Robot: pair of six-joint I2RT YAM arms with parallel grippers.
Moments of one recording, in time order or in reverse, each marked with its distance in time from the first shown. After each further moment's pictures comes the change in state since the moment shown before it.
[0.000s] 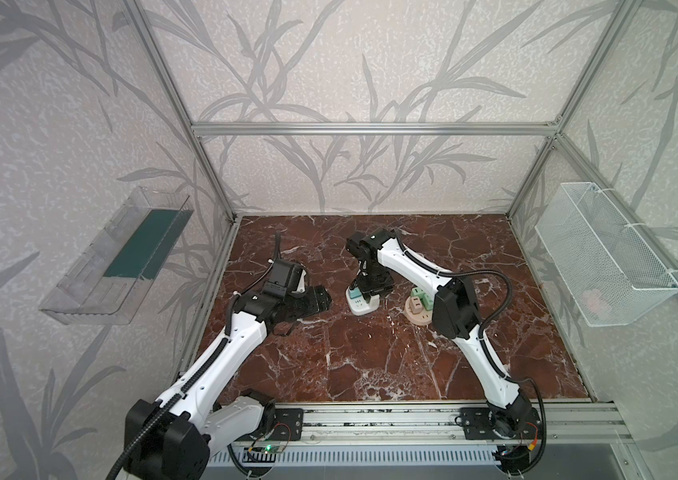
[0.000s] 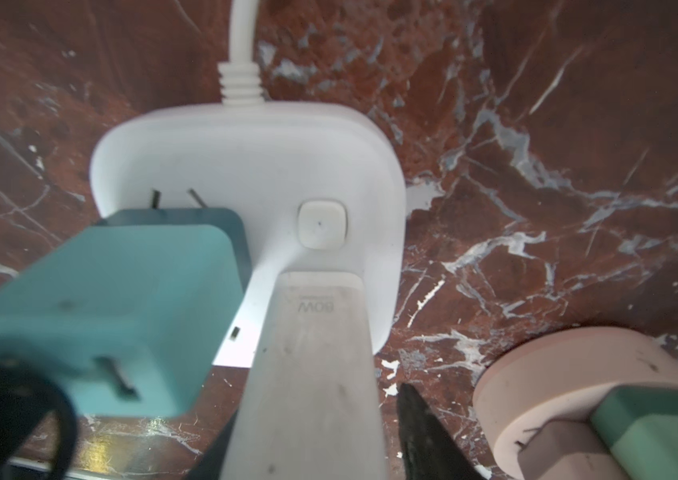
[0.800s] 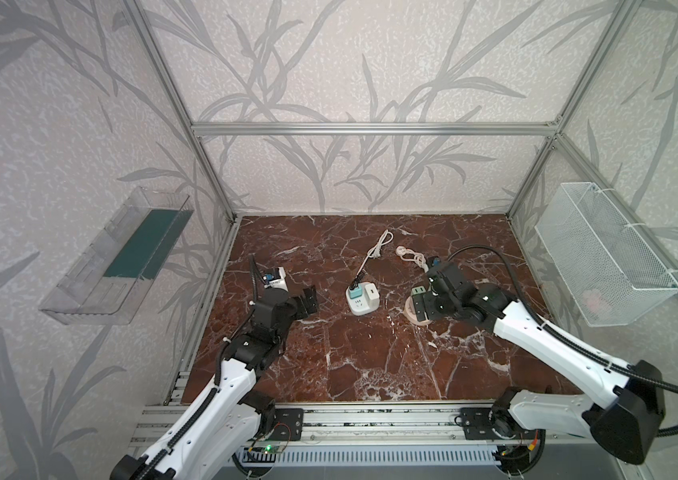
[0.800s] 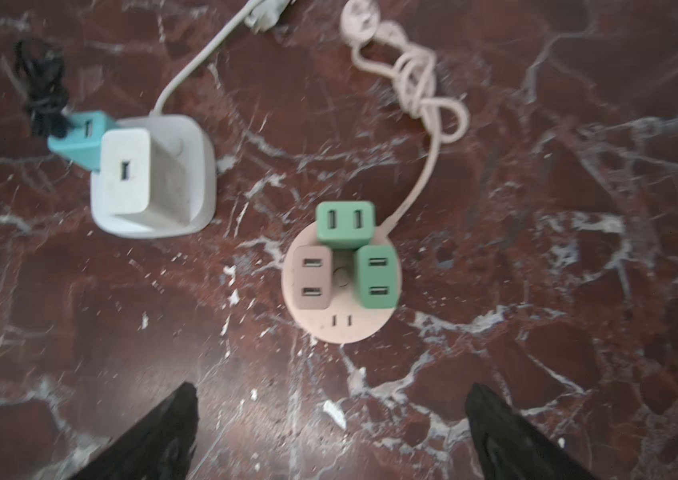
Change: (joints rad) left arm -0.006 -0.346 -0.462 0.640 -0.429 0.132; right arm -0.060 -1.244 -1.305 0.733 0.395 -0.053
